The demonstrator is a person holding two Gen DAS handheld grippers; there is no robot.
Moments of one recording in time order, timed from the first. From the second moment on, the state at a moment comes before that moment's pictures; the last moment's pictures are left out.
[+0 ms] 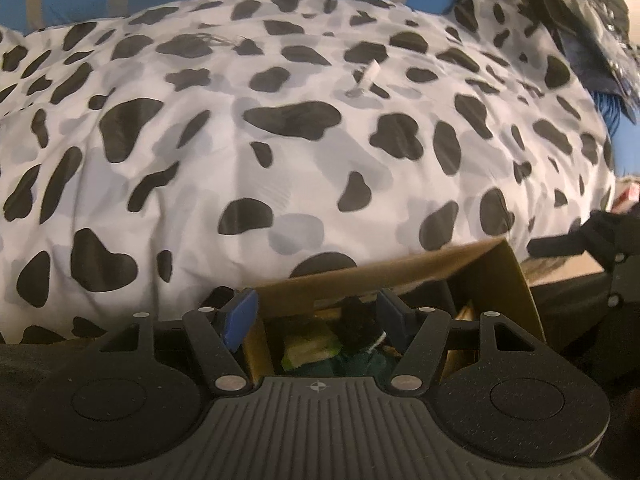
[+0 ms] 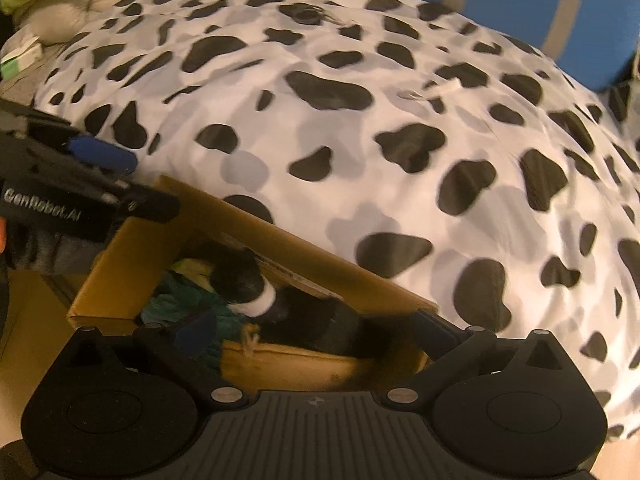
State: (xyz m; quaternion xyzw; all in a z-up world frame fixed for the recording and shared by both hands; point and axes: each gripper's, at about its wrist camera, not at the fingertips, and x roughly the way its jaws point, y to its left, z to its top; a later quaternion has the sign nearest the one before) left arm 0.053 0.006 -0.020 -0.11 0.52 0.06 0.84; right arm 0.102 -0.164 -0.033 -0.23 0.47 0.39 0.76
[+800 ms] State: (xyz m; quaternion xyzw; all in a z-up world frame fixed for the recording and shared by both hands) left arm 0.057 0.003 -0.019 -0.09 0.53 0.05 0.84; right arm 0.113 -0.161 -0.031 -0.23 0.47 0.35 0.78
